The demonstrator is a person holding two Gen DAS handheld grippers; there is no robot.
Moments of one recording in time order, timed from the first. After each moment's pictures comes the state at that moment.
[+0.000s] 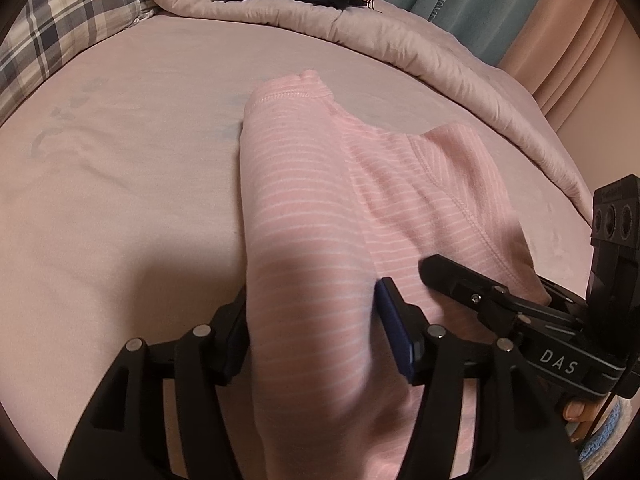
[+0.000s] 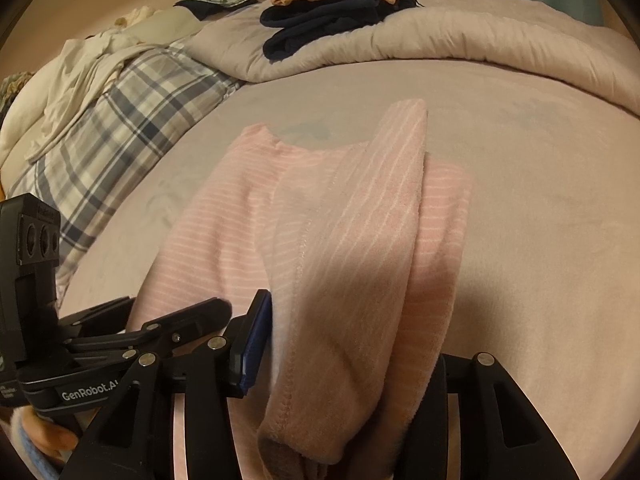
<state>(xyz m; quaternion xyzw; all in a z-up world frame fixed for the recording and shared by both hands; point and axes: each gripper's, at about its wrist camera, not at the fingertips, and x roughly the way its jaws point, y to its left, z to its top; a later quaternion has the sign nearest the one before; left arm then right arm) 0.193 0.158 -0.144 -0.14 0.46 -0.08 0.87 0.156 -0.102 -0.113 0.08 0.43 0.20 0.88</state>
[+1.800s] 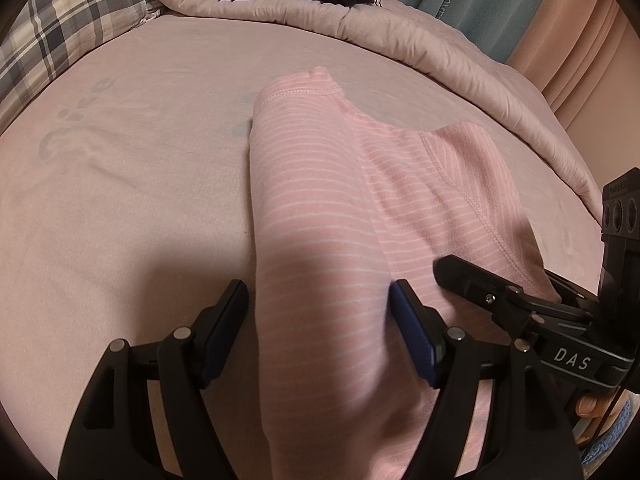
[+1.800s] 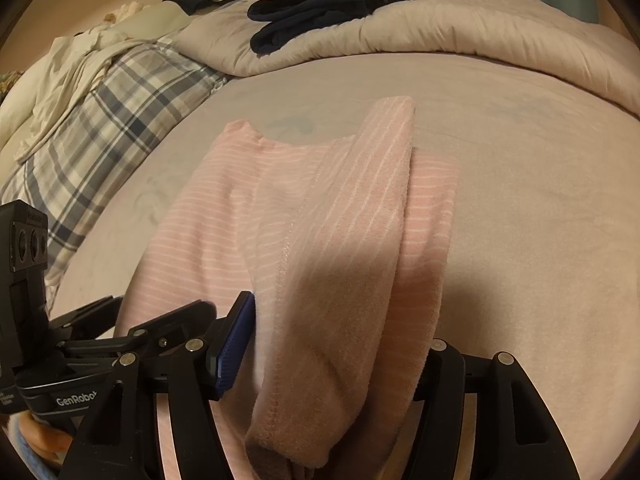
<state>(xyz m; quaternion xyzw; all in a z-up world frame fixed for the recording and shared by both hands) 0.194 0.157 -0.145 -0.13 0.47 -0.06 0.87 0.159 -0.105 -0.115 0.07 0.44 0.18 0.88</state>
